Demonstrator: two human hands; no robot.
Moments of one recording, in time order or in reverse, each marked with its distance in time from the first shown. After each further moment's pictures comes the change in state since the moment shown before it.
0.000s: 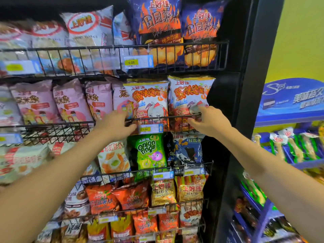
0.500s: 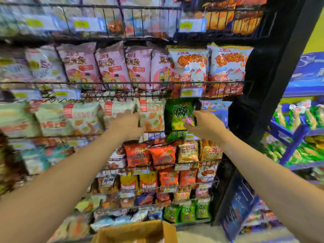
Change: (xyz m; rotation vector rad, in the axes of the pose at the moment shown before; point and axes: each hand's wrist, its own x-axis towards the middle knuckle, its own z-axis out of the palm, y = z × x) left_hand -0.146 -0.147 0.027 0.108 -0.256 -0.019; right_hand -0.140 -0.187 0.081 -0.021 -0.197 -0.052
